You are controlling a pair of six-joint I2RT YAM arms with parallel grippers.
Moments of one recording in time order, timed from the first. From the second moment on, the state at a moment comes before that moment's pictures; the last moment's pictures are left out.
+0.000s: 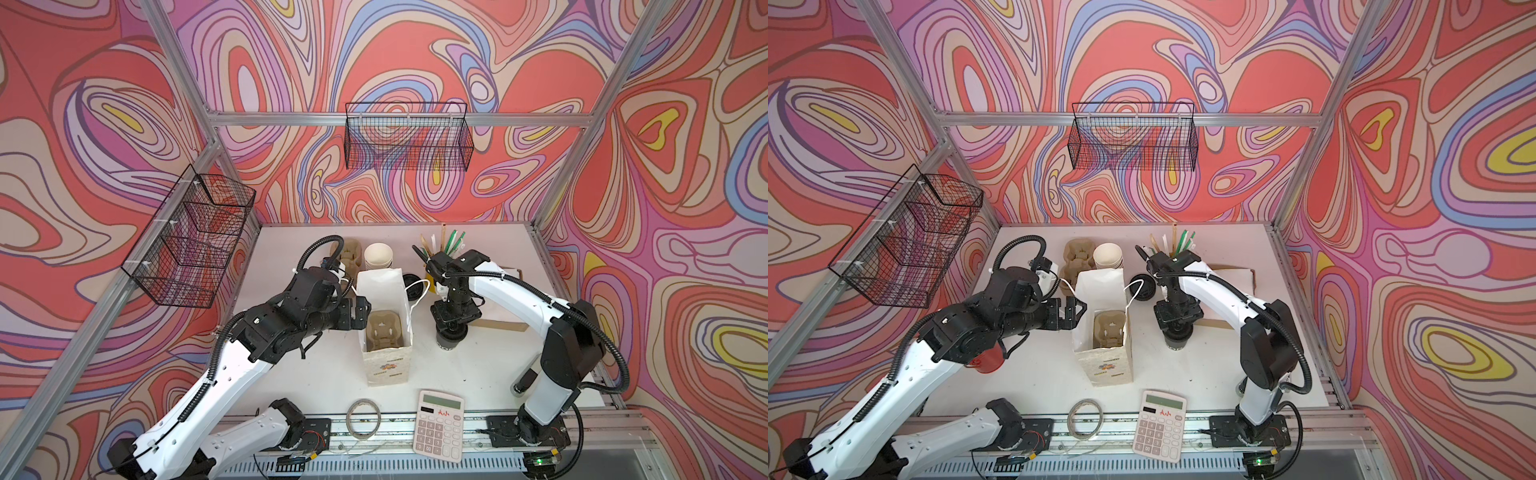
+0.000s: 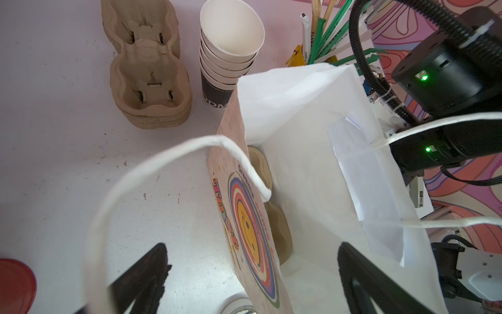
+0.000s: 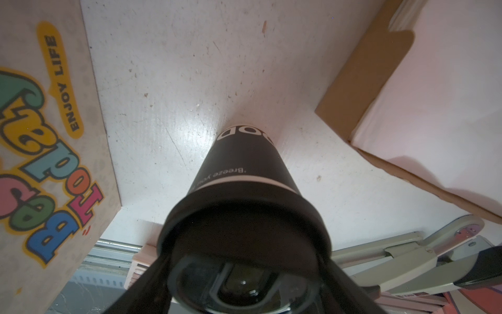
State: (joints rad) left arm -0.66 0.99 1.23 -1.01 -0.05 -0.56; right arm 0.60 1.76 1.49 -1.36 -0.03 0.30
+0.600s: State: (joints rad) left arm -0.66 0.99 1.23 -1.01 -0.05 -0.56; right arm 0.59 1.82 1.55 -1.42 -0.03 0.30
